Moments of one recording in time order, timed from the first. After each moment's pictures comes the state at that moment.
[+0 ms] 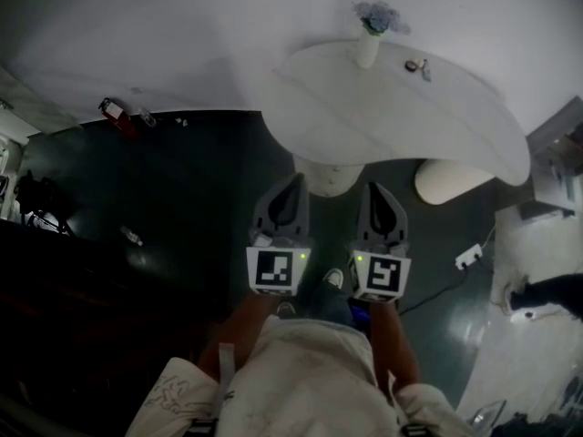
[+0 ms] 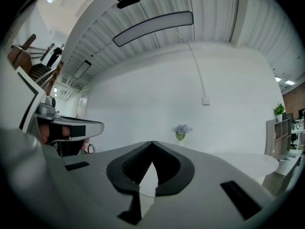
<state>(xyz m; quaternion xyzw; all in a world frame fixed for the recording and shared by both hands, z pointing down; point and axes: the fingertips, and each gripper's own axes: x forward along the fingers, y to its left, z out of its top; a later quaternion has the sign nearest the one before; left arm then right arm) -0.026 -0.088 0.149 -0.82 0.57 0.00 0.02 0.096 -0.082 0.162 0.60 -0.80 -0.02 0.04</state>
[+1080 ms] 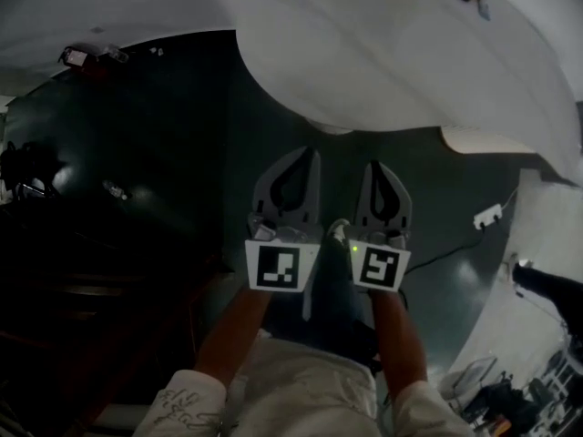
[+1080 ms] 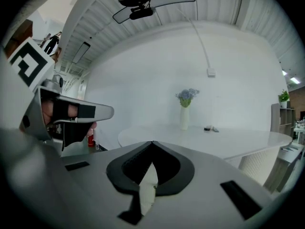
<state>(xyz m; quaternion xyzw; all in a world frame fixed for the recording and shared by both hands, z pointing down) -0.021 -0.179 0.323 -0.82 0.57 -0.04 -0.05 0.076 -0.168 0.358 0.59 -0.80 0.01 0.11</state>
